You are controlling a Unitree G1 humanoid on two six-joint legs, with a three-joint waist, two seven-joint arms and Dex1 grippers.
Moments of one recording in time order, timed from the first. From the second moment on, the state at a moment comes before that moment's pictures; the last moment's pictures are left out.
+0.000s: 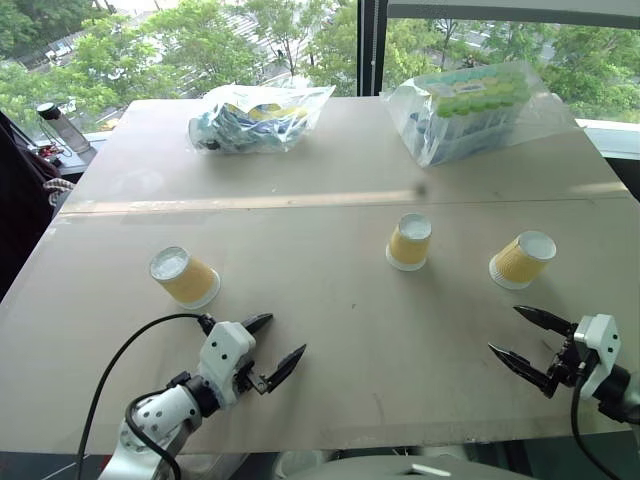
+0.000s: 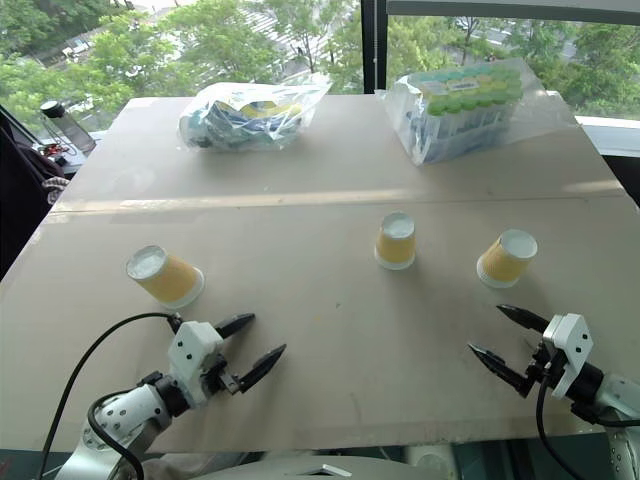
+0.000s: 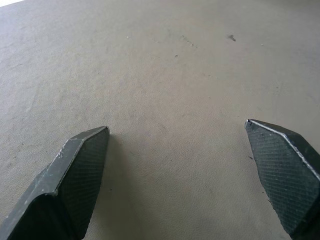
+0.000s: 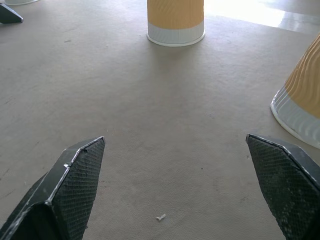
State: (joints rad) left arm 0.48 0.52 0.08 -0.40 -0.28 0.06 -0.69; right arm 0.36 -0.60 -0.29 -0.08 0.49 -0.09 1.08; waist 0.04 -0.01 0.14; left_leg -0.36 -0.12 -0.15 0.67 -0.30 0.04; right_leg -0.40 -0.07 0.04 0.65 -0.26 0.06
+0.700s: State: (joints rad) left arm 0.27 0.71 0.23 -0.44 -0.63 0.15 -1.00; right arm -0.25 -0.40 0.00 -0.06 0.37 0.15 0.80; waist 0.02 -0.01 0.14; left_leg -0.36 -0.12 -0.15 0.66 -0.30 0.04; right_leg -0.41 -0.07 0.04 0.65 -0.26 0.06
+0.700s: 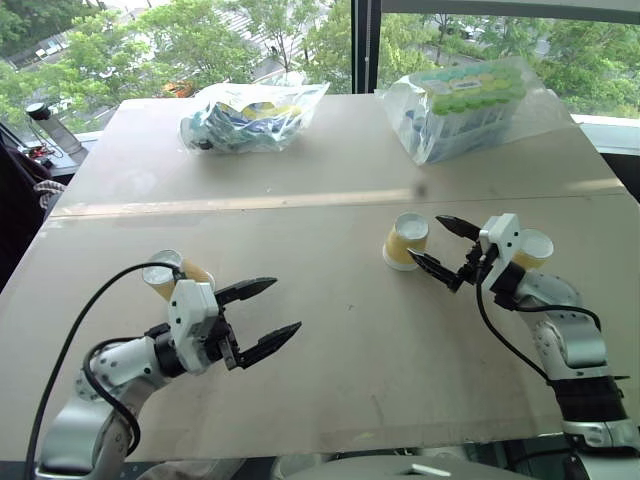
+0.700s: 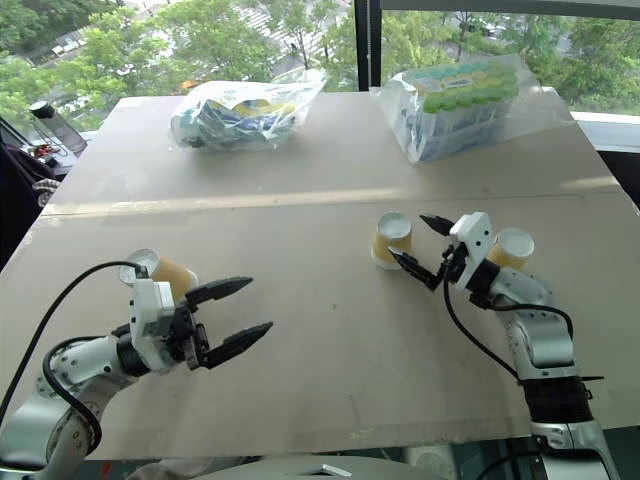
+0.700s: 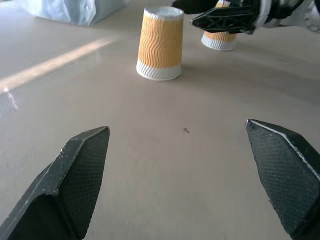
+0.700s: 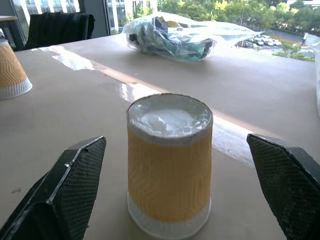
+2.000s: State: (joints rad) left arm 0.35 0.62 0.33 -0.47 -0.57 0.24 -0.78; right arm -0.79 -0.02 0.22 0.51 0.17 0.18 0.74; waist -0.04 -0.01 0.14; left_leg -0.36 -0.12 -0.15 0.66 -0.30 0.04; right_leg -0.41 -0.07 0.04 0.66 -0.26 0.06
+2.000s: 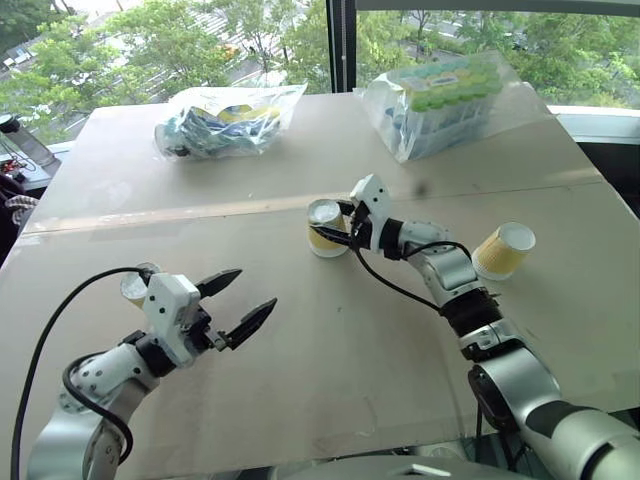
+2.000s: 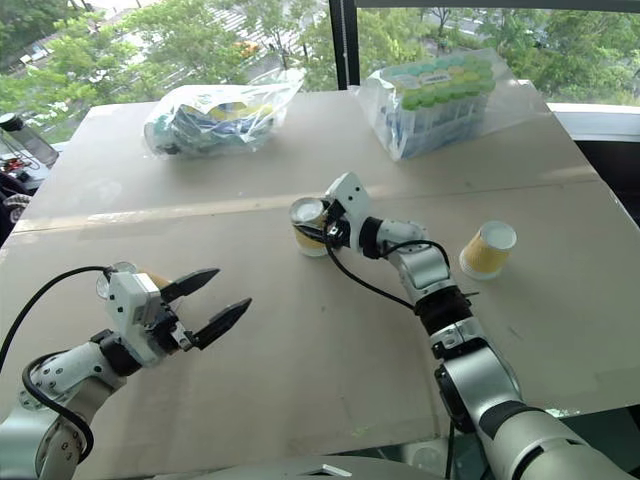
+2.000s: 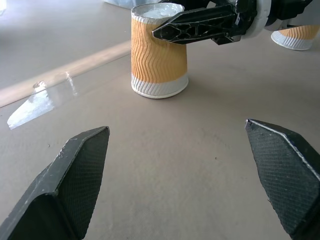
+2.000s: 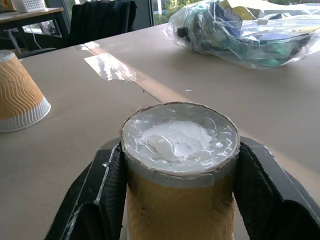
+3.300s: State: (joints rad) left arm -0.12 0.74 -0.03 -0.54 -0.61 0.41 -1.02; right arm 0.06 -0.27 -0.29 -0.41 0.21 0.26 0.34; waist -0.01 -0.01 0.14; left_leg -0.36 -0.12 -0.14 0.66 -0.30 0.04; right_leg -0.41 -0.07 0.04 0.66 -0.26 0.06
